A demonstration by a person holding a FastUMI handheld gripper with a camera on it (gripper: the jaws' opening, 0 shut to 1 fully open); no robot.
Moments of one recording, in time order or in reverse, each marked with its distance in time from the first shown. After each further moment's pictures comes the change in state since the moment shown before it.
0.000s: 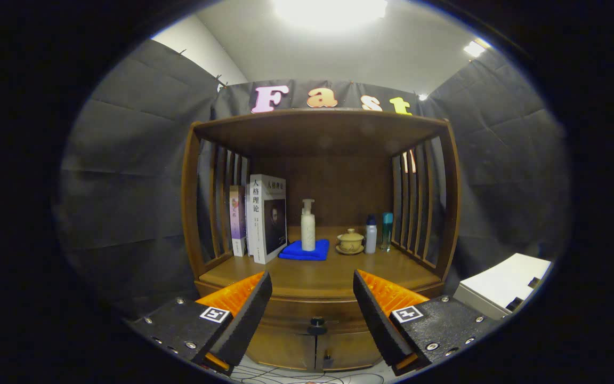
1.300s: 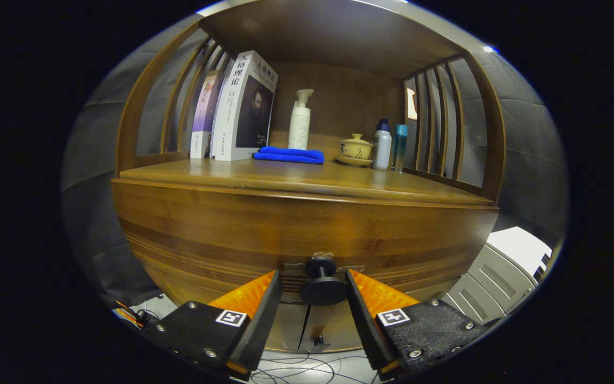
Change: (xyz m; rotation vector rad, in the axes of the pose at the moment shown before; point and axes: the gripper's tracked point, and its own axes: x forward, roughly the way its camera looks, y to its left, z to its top) arm 0.095 -0.005 -0.197 -0.129 0.256 -0.119
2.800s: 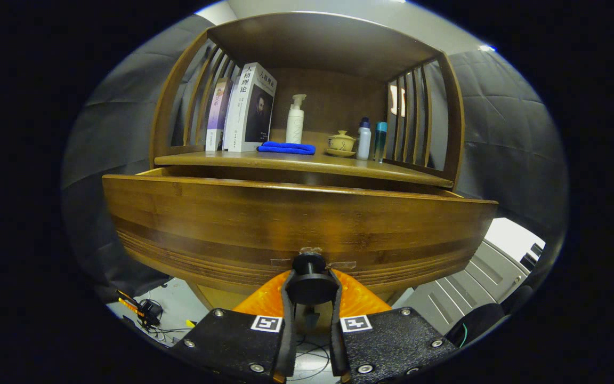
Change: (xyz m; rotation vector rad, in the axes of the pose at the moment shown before) arm -0.106 -0.017 -0.038 0.012 0.012 0.005
